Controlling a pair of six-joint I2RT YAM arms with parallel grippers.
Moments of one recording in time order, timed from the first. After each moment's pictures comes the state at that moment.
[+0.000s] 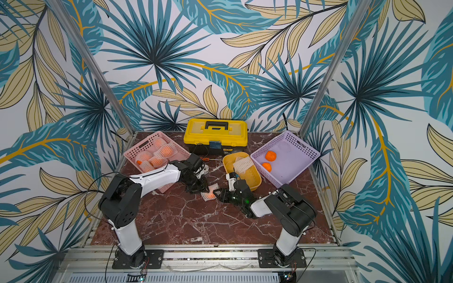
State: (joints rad) left arm -0.57 1.84 1.25 -0.71 0.34 -0.61; right arm 0.61 1.73 0.48 0.80 -0.32 0.79
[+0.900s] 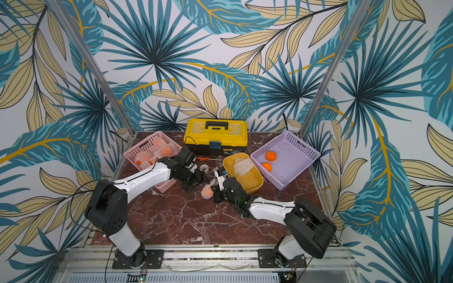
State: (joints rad) left arm -0.51 1.69 1.25 -0.72 0.45 -0.90; right arm 0.79 1.49 0.63 0.36 0.01 0.38
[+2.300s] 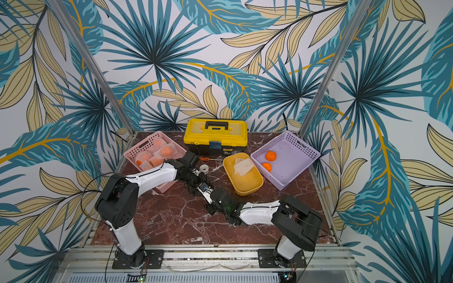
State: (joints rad) left arm -0.52 1.82 1.24 -0.67 0.62 -1.05; right arm 0.96 1.59 0.64 0.40 0.15 0.00
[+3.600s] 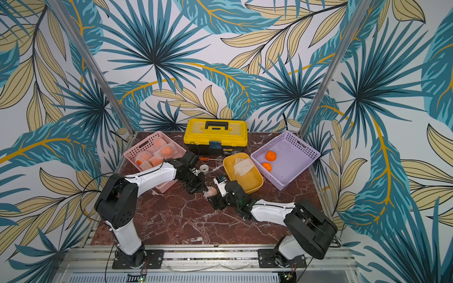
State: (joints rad) left arm -0.52 1.81 1.25 -0.70 0.59 -0.97; right arm 0.77 1.48 0.57 0.32 -0.07 0.22
